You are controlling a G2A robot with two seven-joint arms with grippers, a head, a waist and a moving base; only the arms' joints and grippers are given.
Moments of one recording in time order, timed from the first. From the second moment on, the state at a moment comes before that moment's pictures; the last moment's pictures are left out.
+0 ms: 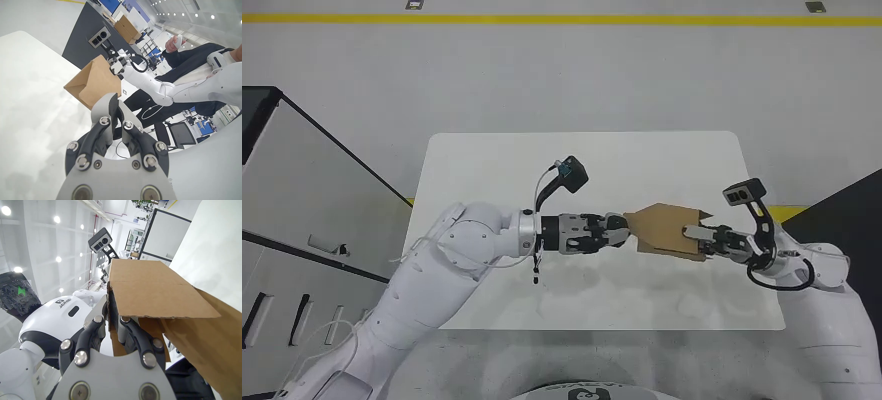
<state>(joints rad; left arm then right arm) 1.13 -1.12 -0.95 -1.85 0.10 -0.40 -0.84 -1.53 -1.00 1.61 -1.54 0.77 -0.36 1.46</state>
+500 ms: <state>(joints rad) 1.10 -1.14 -0.87 -1.82 0.11 -0.39 -0.85 -1.54 -1.00 1.58 -1.61 0.78 -0.34 1.48</state>
